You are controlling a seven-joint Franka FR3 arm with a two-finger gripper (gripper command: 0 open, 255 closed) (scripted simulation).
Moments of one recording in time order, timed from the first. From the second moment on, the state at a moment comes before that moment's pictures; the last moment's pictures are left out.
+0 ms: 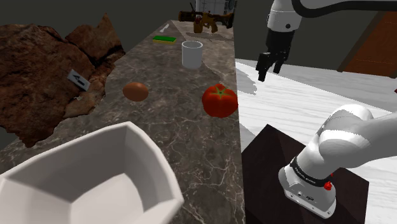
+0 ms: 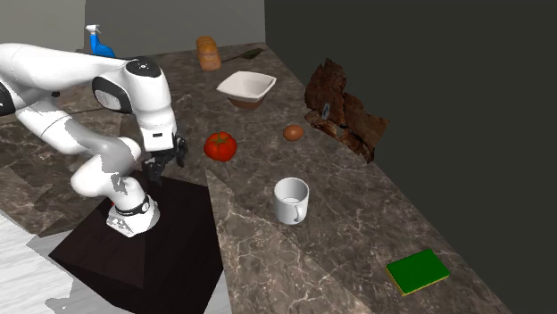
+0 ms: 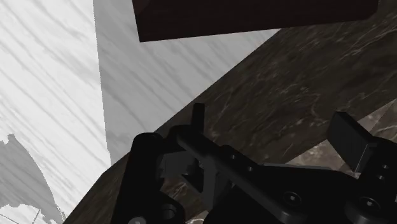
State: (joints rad) arm -0.01 -0.79 -0.01 -2.45 -0.06 1.57 0.13
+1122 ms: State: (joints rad) arm 0.12 -0.42 0.09 -2.27 0.13 1.90 0.18
